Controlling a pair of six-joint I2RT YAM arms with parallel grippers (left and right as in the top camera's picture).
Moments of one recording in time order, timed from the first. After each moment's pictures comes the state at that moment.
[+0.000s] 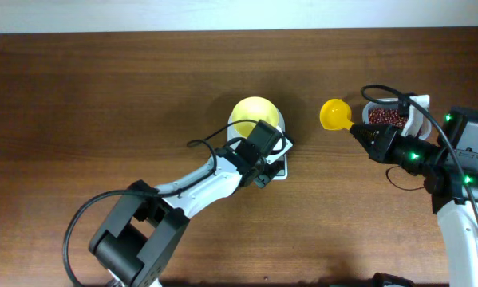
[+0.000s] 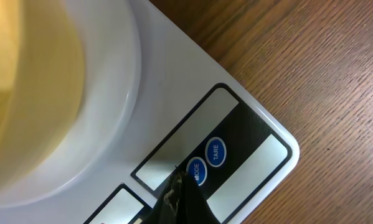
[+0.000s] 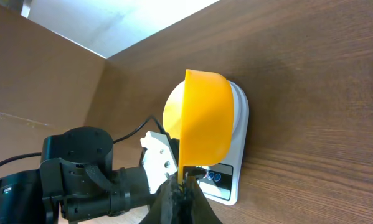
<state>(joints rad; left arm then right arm) -0.69 1.83 1.07 -0.30 -0.02 0.16 -0.24 1.15 0.94 -0.54 -0.89 0.23</state>
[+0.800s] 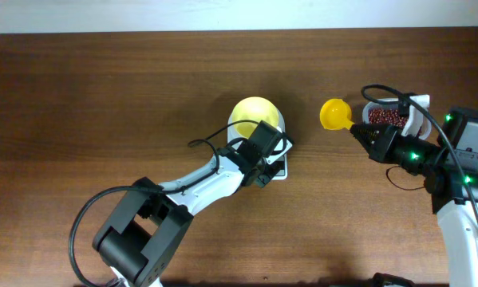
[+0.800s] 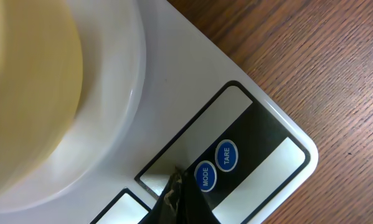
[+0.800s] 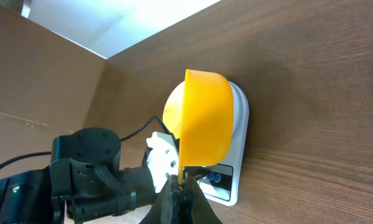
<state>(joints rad) -0.70 1.86 1.08 -0.30 -0.05 0.16 -0.24 1.15 0.94 -0.54 -0.89 0.23</state>
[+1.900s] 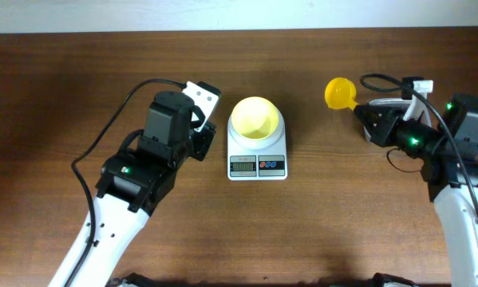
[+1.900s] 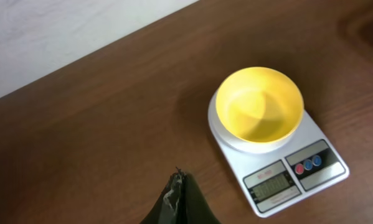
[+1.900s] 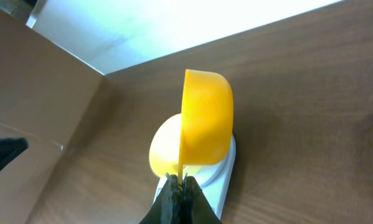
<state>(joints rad) -0.41 1.22 1.19 -0.67 -0.13 0.15 -0.24 1.25 0.94 -0.29 -0.88 0.23</state>
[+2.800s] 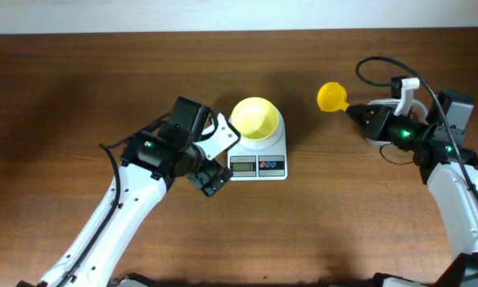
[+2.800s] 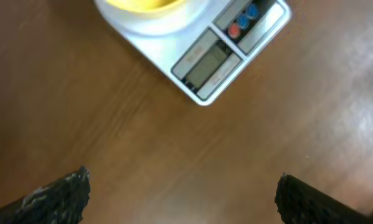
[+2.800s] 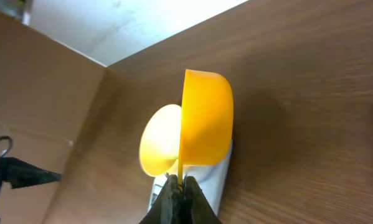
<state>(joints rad) -0.41 1.38 1.22 -1.02 0.10 0.42 -0.24 1.43 0.94 -0.21 -0.95 0.25</state>
